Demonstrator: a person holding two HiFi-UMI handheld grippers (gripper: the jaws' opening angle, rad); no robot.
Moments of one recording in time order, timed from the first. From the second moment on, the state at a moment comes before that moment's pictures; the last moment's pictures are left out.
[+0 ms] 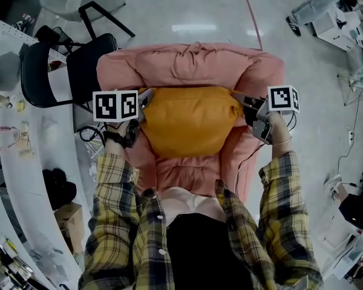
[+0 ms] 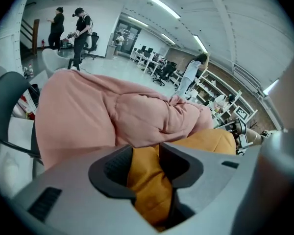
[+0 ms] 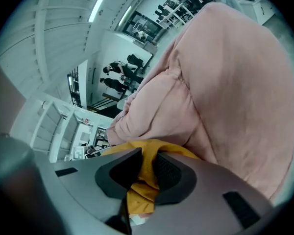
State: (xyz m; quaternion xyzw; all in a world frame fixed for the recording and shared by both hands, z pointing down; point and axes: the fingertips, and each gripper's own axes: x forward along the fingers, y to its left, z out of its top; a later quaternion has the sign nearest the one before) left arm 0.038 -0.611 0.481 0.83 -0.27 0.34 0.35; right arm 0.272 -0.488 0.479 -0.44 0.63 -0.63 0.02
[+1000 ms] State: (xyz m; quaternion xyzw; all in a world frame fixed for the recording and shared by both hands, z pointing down) left arm 0.041 -0.613 0.420 0.86 -0.30 0.36 0.20; right arm 0.307 -0.445 0.438 -0.45 0.65 -0.61 -0.02
